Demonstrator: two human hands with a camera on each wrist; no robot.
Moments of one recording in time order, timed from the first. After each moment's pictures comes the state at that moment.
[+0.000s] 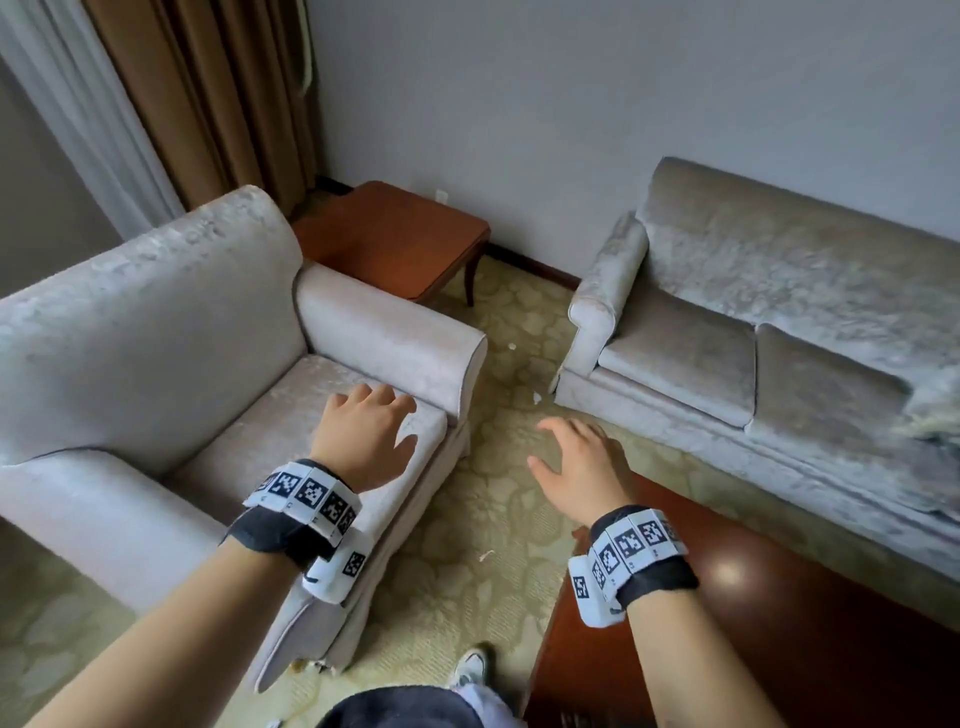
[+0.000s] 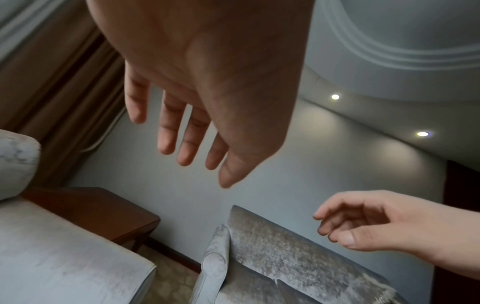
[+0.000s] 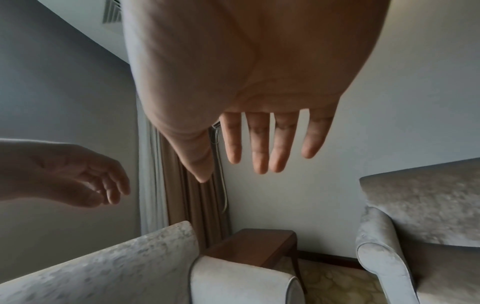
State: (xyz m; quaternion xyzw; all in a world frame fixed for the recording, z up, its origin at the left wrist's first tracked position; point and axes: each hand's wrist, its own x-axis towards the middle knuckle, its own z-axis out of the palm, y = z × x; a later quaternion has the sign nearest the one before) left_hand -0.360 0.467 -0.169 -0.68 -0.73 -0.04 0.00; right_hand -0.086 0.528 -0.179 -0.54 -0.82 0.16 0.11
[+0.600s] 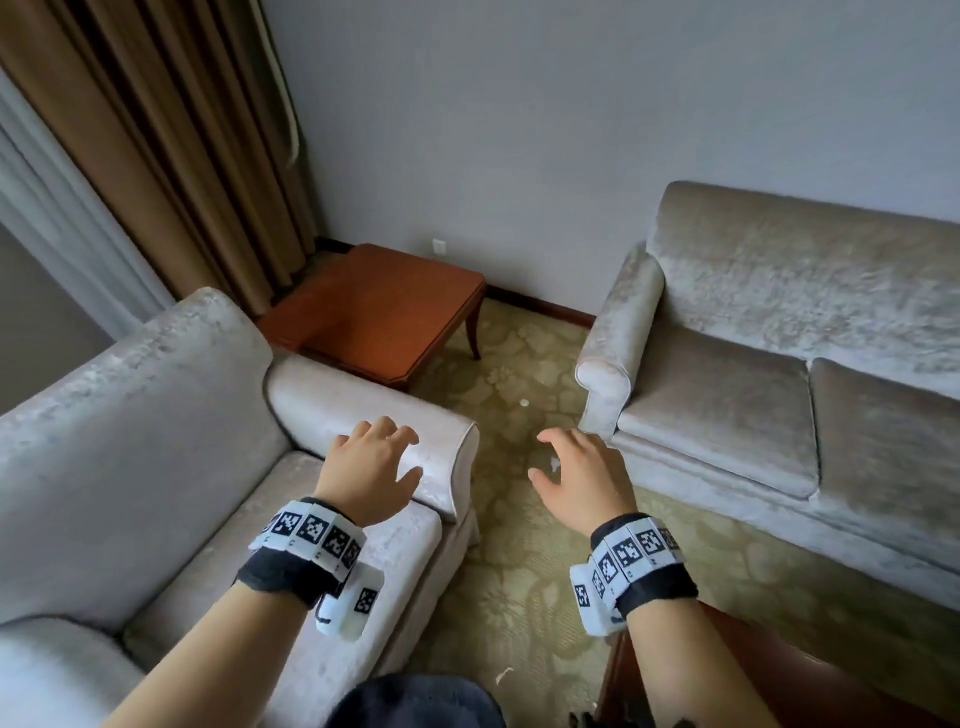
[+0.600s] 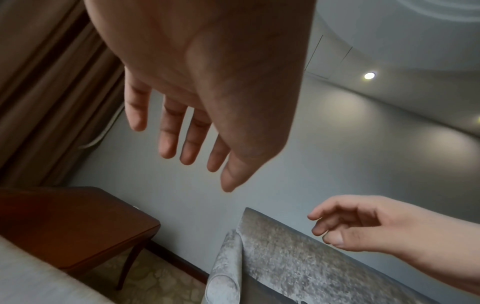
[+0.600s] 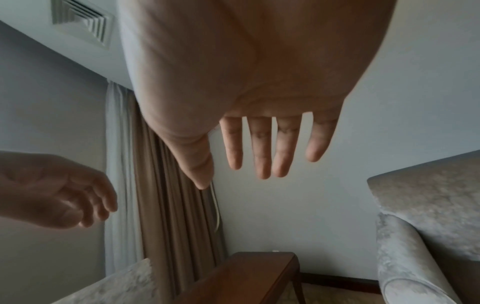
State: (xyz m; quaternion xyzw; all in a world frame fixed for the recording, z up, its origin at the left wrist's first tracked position) left_hand -0.335 0.738 -0.162 -0.67 -0.74 -0.02 -0.02; right_hand -0.071 0.811 -0.186 -0.55 -0.81 0.16 0.12
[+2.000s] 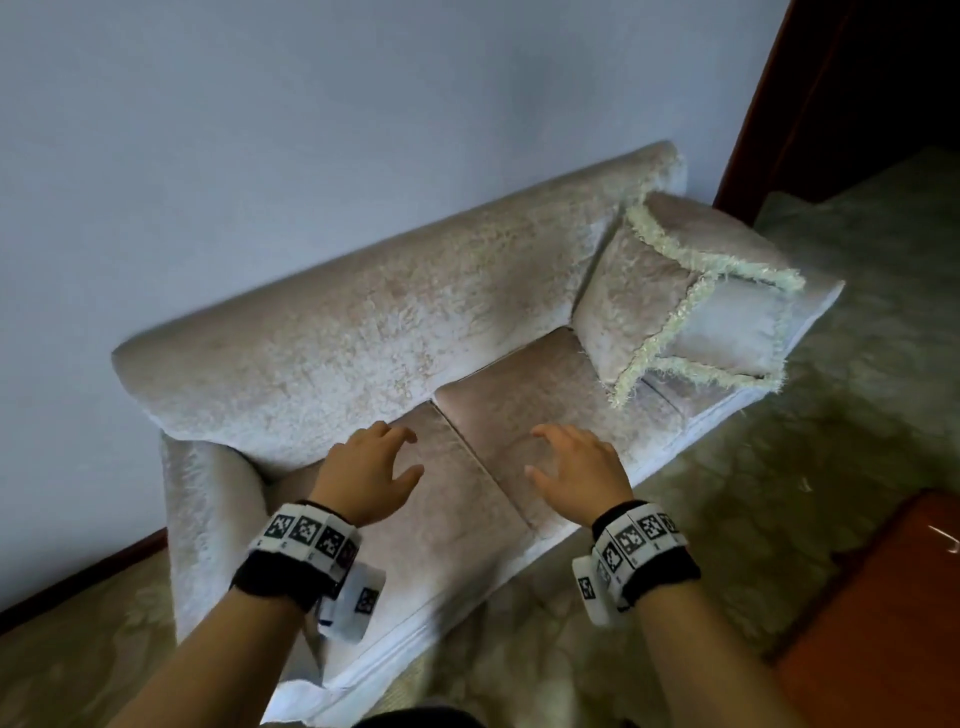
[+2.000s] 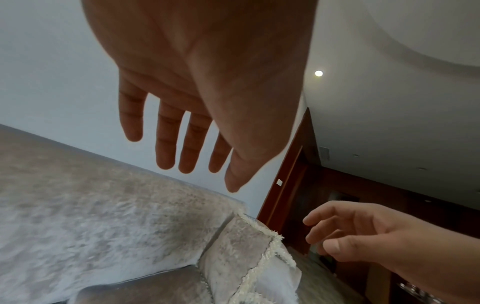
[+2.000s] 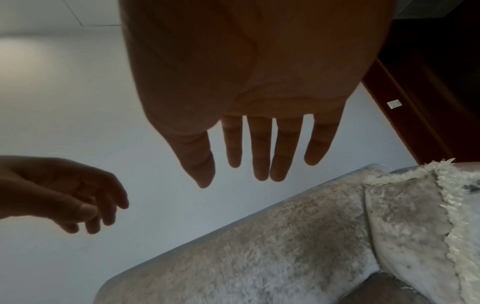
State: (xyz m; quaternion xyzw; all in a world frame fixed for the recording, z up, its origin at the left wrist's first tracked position) left_hand 0.294 1.404 -0.163 -0.94 -0.32 0.01 -0.09; right_hand 0.493 1.211 -0.180 -0.86 -0.45 0.14 0.19
